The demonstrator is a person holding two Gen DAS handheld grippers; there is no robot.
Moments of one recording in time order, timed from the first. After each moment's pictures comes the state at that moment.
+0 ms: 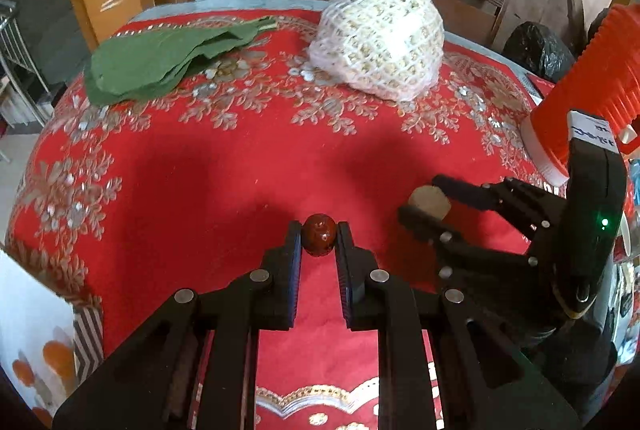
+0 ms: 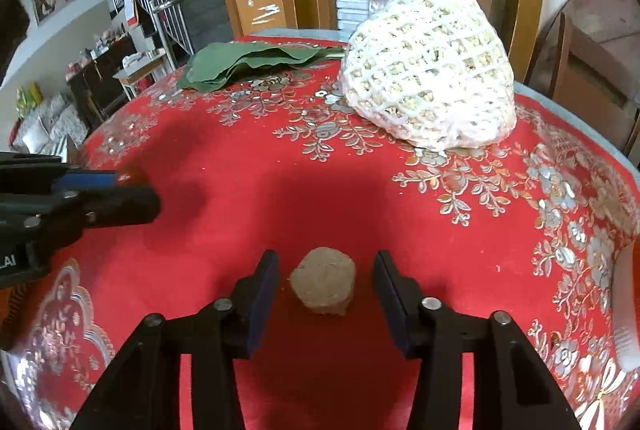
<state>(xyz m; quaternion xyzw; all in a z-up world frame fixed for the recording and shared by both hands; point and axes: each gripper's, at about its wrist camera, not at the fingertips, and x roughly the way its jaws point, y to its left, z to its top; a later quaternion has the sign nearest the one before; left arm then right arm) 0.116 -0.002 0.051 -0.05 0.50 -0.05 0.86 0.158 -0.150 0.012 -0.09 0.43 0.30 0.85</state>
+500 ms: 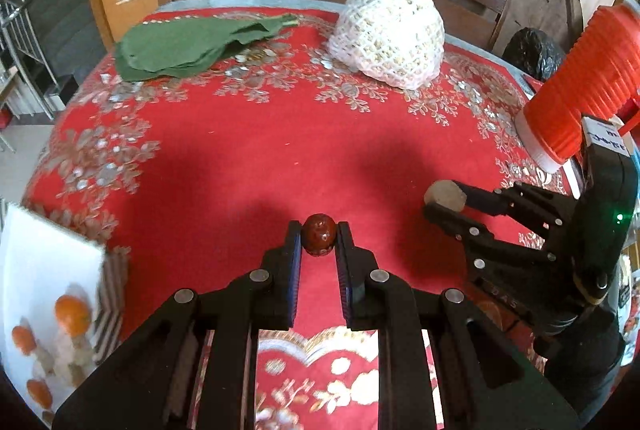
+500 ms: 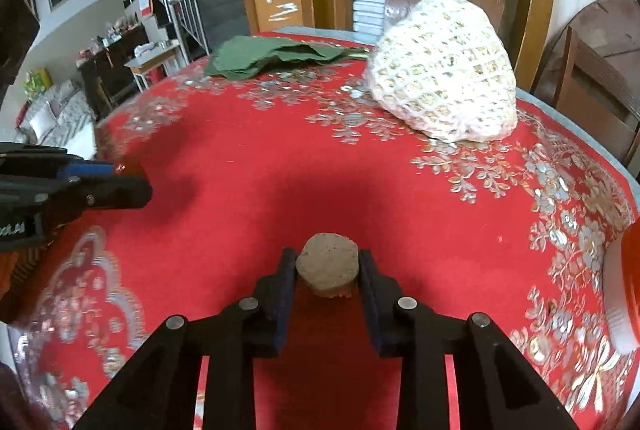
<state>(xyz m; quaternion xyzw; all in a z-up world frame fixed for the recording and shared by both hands) 0.068 0.017 0.063 -0.06 0.49 -0.04 0.87 0.116 -0.150 0.027 -0.09 0.43 0.32 0.84</state>
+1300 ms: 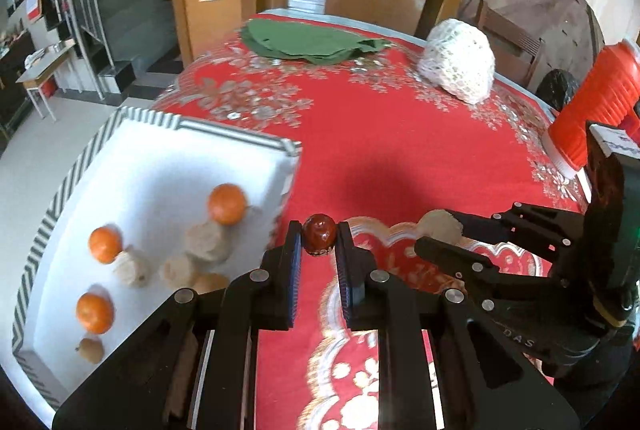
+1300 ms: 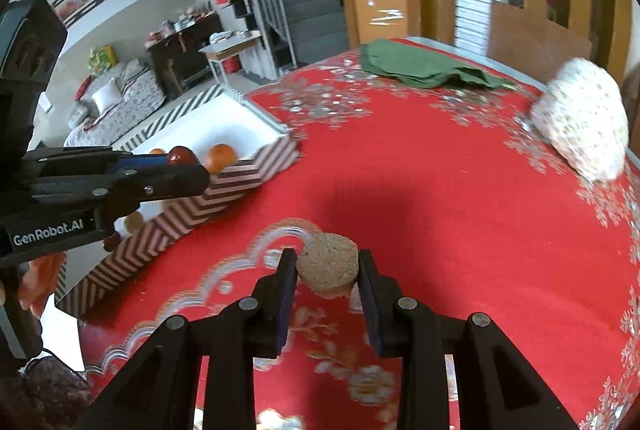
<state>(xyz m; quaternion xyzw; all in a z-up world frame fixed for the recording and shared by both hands) -0.055 0.119 0.074 -0.09 0.44 0.04 0.89 -0.001 -0.034 0.057 -0.11 0.41 0.44 0.79</state>
